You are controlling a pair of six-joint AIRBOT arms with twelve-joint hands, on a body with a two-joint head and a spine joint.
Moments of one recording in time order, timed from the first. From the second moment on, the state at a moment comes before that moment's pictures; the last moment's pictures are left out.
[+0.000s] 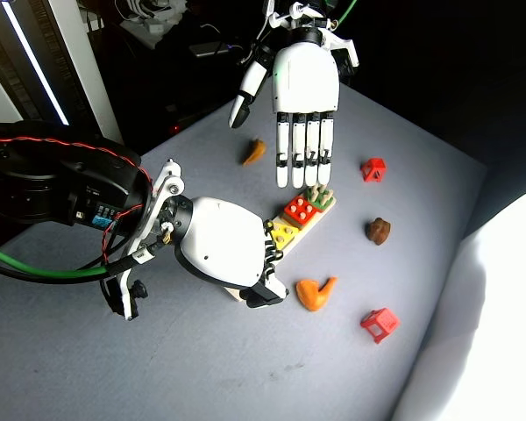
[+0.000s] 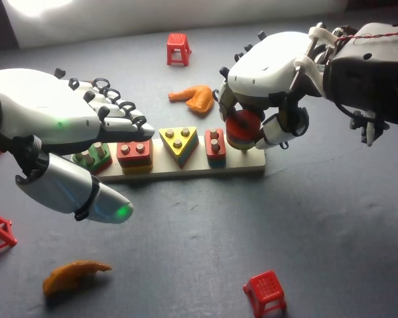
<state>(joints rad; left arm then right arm) 0.35 -0.73 0.88 2.76 -0.32 -1.55 -0.25 -1.31 1.20 1.43 0.22 -2.58</state>
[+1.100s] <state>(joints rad) 0.34 -0.73 0.88 2.76 -0.32 -1.55 -0.25 -1.27 1.17 1.43 0.25 -2.58</state>
